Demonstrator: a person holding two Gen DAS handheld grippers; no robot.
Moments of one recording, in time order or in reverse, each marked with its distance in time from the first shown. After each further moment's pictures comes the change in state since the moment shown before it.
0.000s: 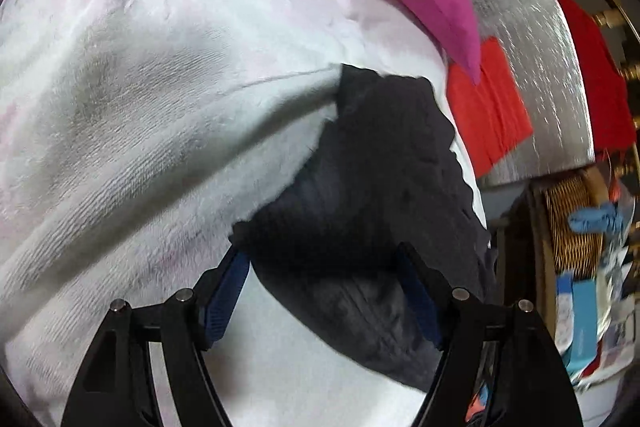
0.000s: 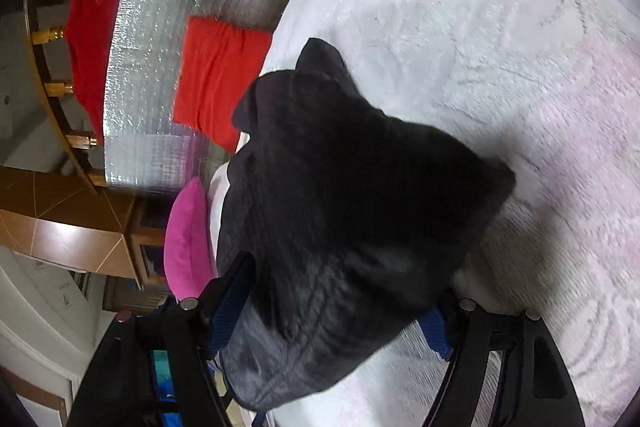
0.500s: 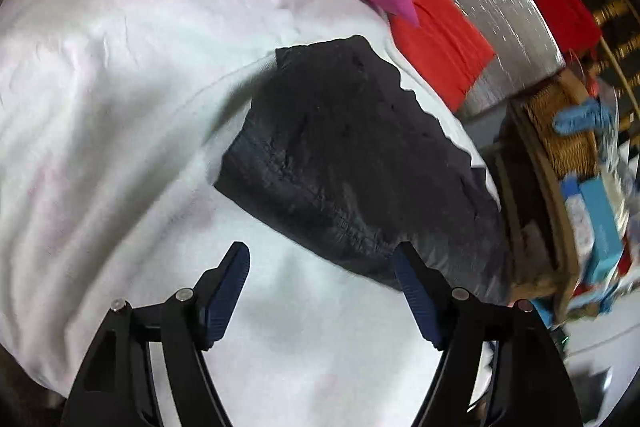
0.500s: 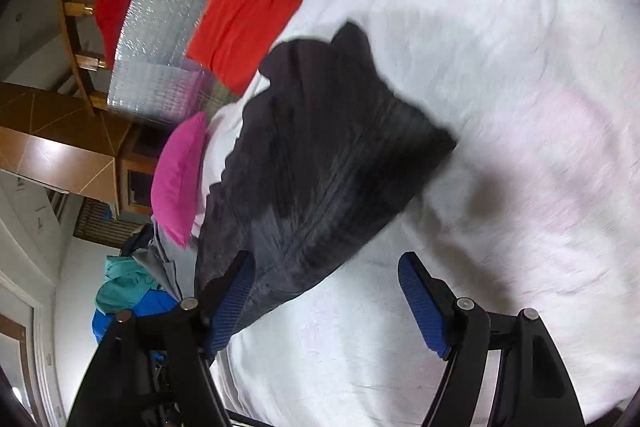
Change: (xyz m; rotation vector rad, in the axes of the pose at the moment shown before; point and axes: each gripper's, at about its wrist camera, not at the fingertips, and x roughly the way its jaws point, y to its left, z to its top) left arm -0.055 -0.027 -0.030 0.289 0.061 0.007; right arm -0.057 0.018 -0.016 -0.209 0.164 -0.070
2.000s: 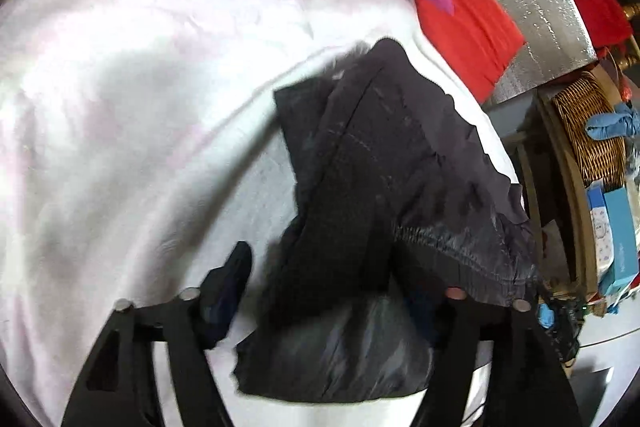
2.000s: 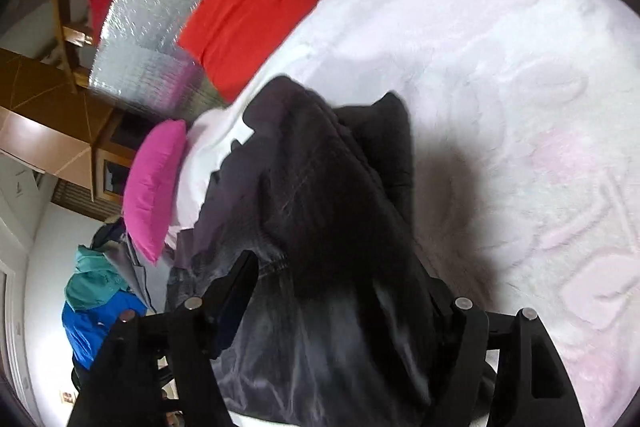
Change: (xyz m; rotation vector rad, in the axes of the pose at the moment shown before) left arm 0.073 -0.015 0.088 0.059 0.115 0.076; right arm 0.044 0.011 0.129 -0.136 0.017 -0.077
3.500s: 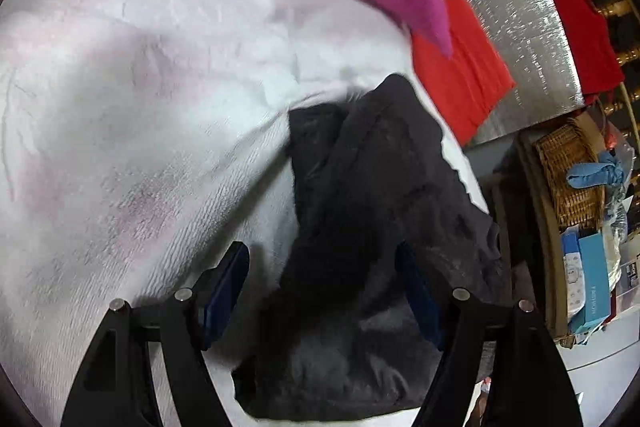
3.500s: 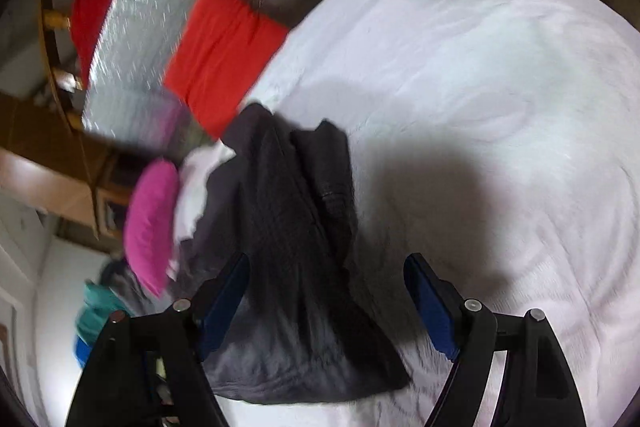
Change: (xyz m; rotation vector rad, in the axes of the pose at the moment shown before) left arm 0.037 0.024 0.042 -0.090 -0.060 -0.133; right arm 0.009 -0.028 0.029 0.058 -0.034 -0.014
